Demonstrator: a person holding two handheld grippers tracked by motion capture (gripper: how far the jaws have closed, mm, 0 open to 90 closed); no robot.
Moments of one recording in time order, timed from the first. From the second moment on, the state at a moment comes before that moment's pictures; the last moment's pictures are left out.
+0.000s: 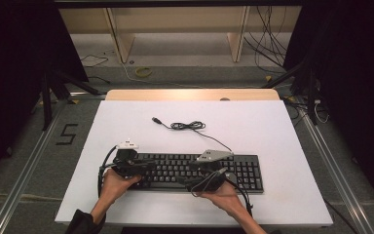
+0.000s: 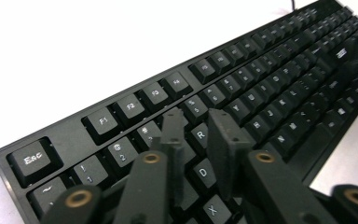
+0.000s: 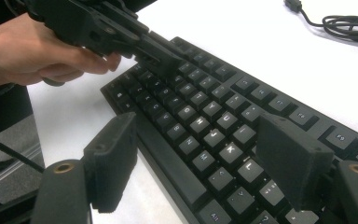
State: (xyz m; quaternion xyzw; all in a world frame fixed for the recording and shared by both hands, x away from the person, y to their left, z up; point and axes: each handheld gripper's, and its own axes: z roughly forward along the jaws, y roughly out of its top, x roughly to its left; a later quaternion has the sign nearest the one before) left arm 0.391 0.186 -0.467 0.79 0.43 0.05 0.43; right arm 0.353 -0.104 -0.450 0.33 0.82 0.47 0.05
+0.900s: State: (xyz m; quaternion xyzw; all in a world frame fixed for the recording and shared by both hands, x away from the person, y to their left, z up) left arm 0.375 0.196 -0.459 0.77 0.43 0.05 0.47; right arm 0.357 -0.096 -0.452 0.33 0.82 0.47 0.04
